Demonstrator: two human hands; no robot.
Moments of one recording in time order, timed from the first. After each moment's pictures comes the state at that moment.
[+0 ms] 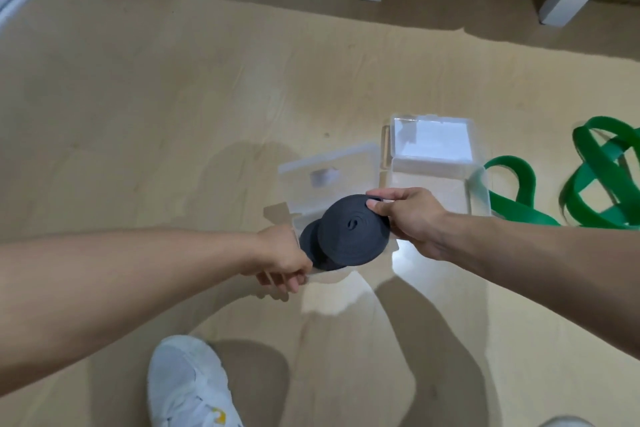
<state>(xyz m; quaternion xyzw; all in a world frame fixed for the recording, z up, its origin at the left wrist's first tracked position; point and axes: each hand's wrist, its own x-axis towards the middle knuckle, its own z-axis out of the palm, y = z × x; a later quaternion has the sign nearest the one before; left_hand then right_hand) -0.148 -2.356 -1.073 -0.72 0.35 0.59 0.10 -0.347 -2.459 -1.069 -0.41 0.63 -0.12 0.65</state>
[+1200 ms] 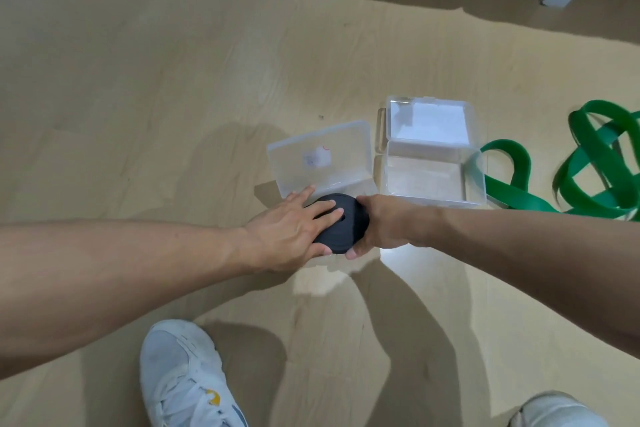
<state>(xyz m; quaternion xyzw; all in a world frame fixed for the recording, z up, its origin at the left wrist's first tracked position) -0.152 -2.357 -1.095 -0.53 0.79 0.22 0.20 -0.332 -2.442 -1.067 -0.71 0.48 0.26 0.45</state>
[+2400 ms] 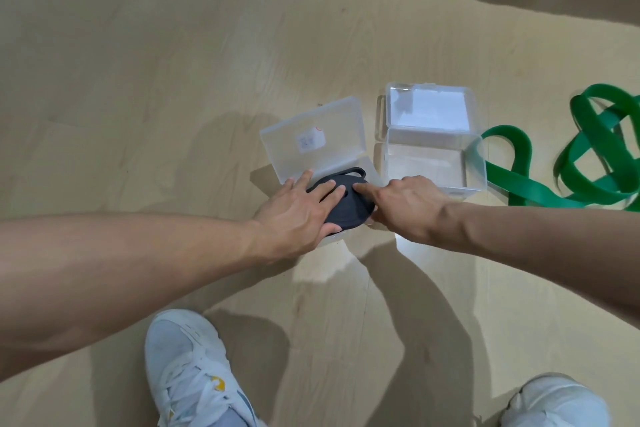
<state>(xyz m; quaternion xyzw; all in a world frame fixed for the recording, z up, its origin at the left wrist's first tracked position) -0.166 -2.360 -1.105 -0.58 0.79 0.12 0.19 -0.364 -2.447 -1.076 -0.93 0.30 0.20 0.06</state>
